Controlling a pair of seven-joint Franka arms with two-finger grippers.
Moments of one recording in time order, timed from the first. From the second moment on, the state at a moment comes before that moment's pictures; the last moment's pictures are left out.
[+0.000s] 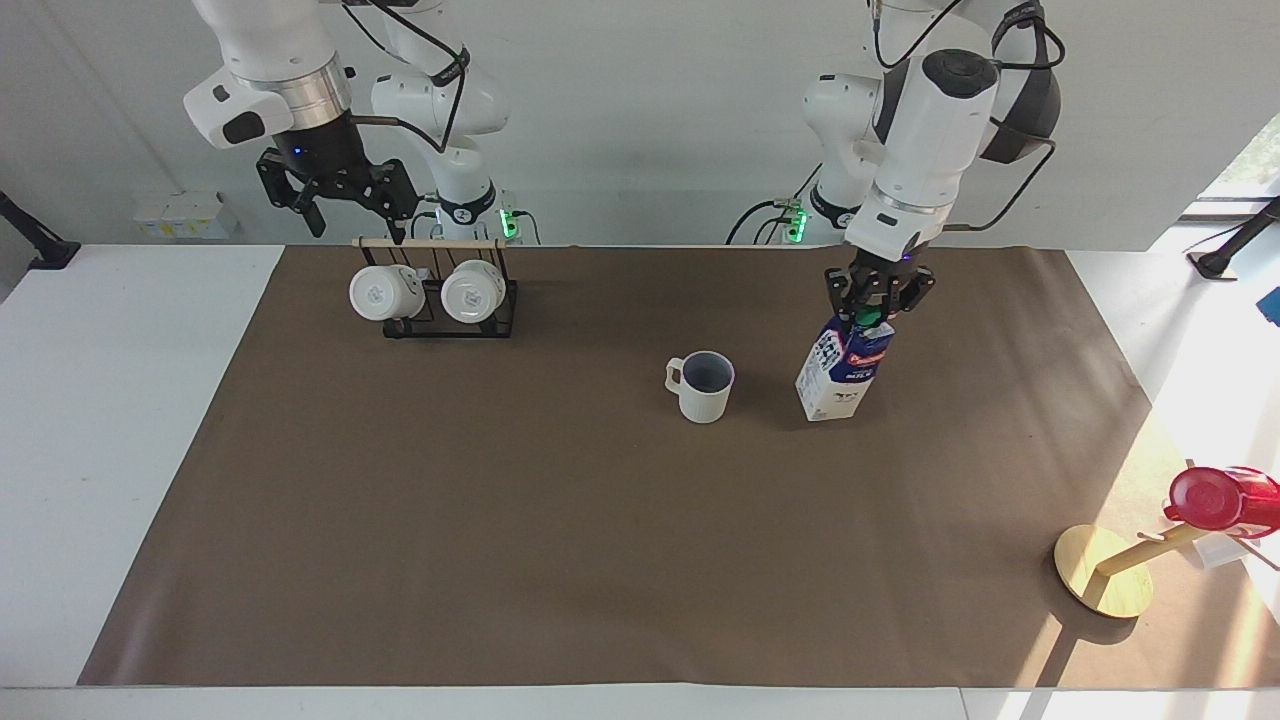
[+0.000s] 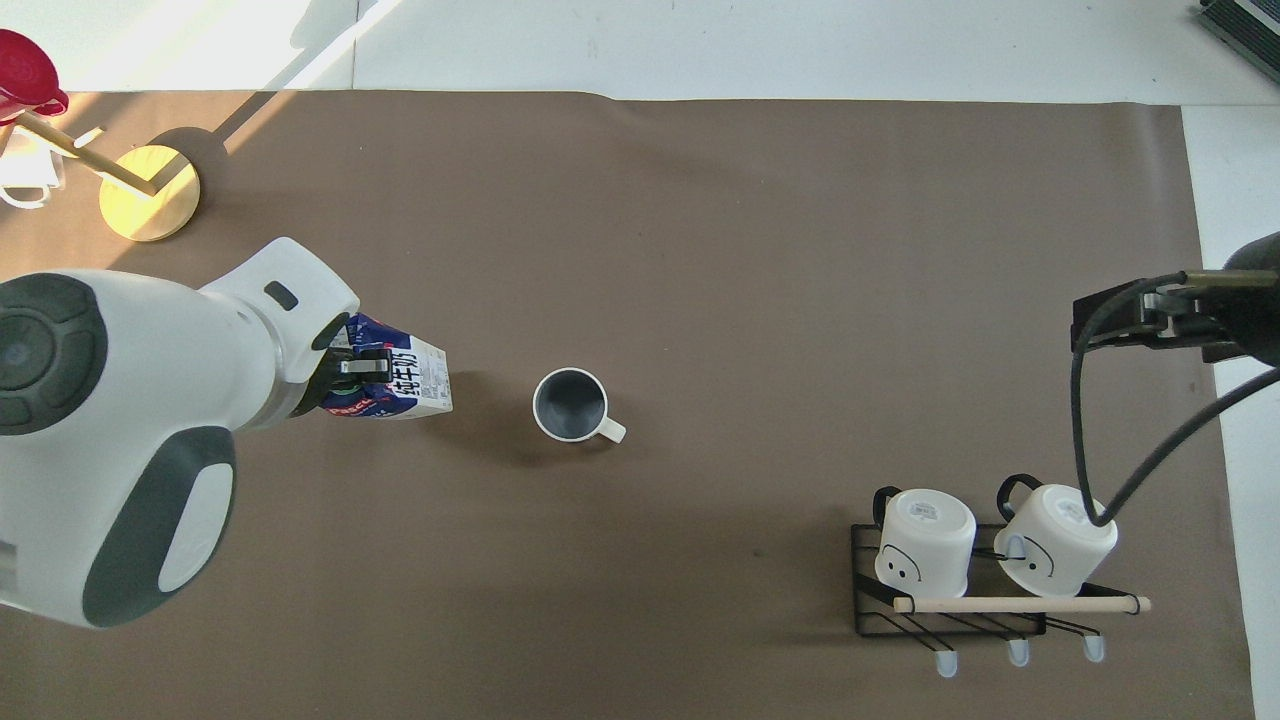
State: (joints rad) left arm -0.41 -0.10 0.02 -2.00 0.03 2.01 -0.38; right arm -0.03 0.00 0.13 -1.45 -0.05 1.43 0.19
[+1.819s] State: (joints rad) left arm -0.34 -0.10 0.06 -1.67 0.03 1.61 -0.25; right arm -0.03 0.00 0.13 -1.45 -0.05 1.43 0.19
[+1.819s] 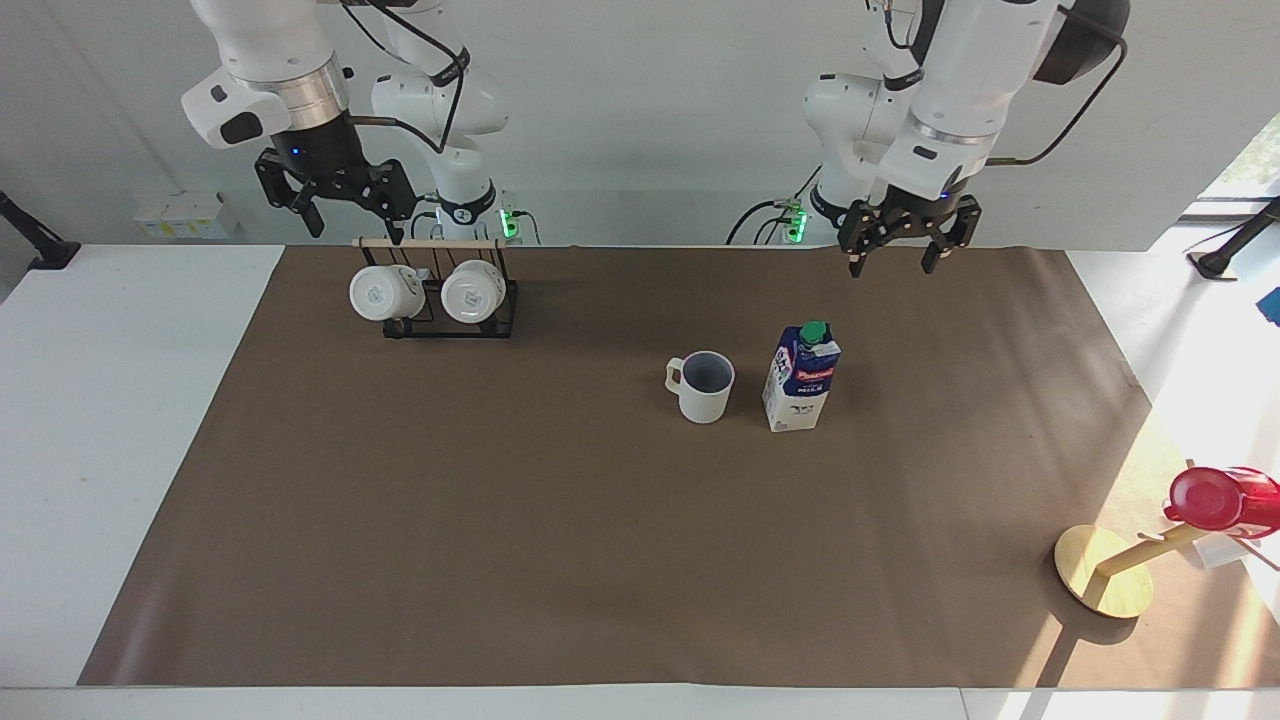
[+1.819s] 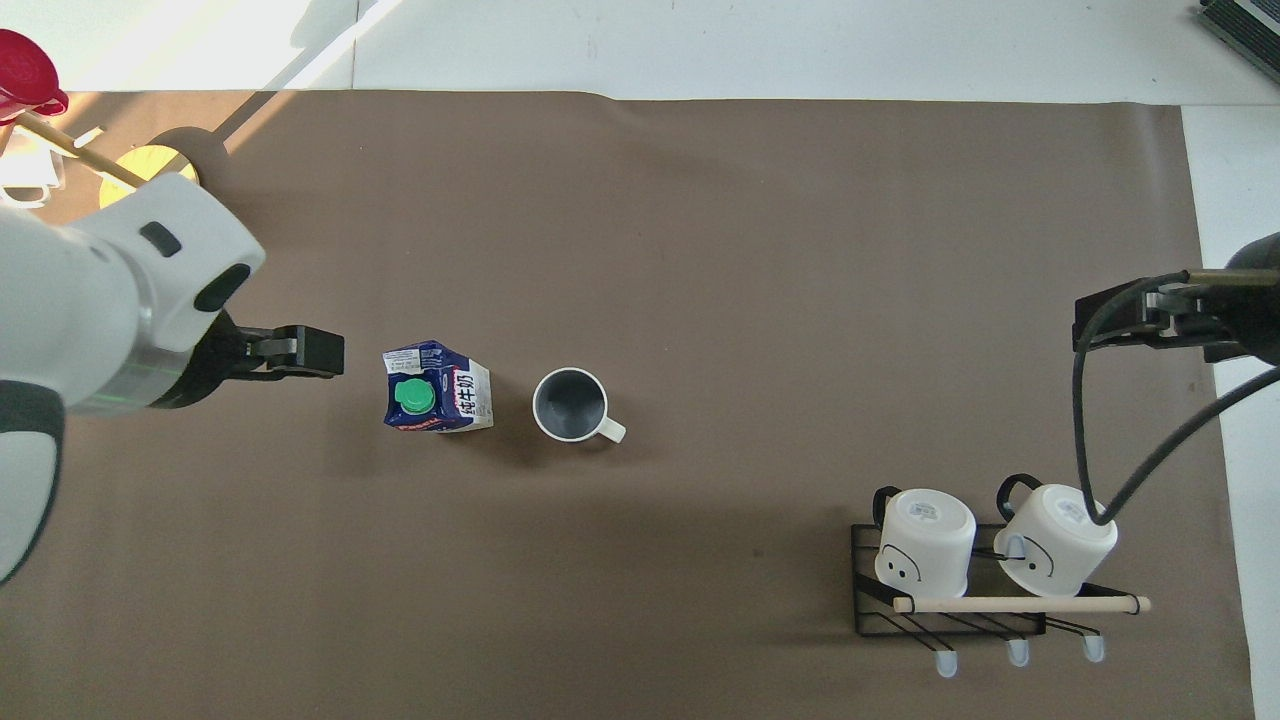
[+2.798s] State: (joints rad) left arm -0.13 -0.10 0.07 -1.61 0.03 1.51 -0.03; right arm -0.03 0.00 0.13 -1.45 -0.05 1.43 0.19
